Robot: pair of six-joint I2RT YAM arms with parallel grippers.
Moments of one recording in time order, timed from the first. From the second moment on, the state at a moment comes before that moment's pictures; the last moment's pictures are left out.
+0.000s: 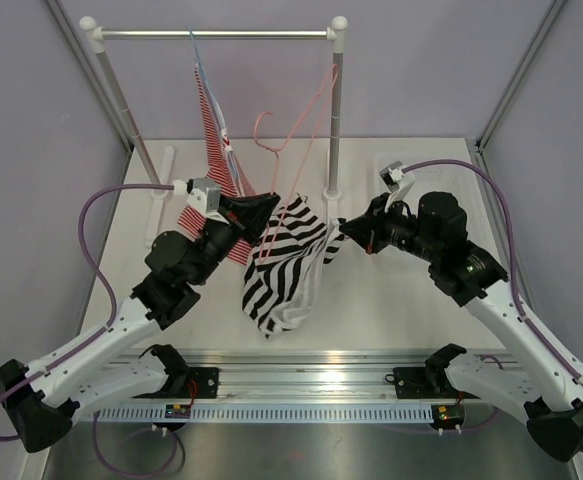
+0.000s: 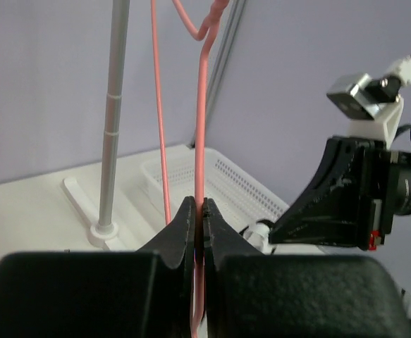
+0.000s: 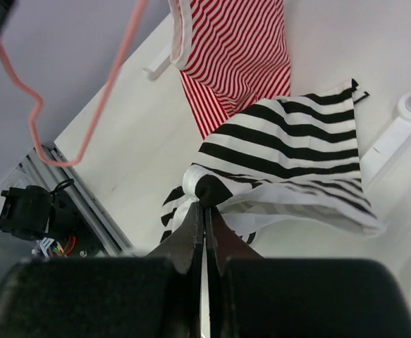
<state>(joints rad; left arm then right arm) -0.80 0.87 0.79 0.37 -0.07 -0.29 0.56 0.96 1.02 -0.30 -0.32 0.32</state>
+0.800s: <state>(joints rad) -0.81 0.73 1.03 -0.24 -0.38 -0.45 0.55 1.22 0.88 -0.31 -0.26 0.41</state>
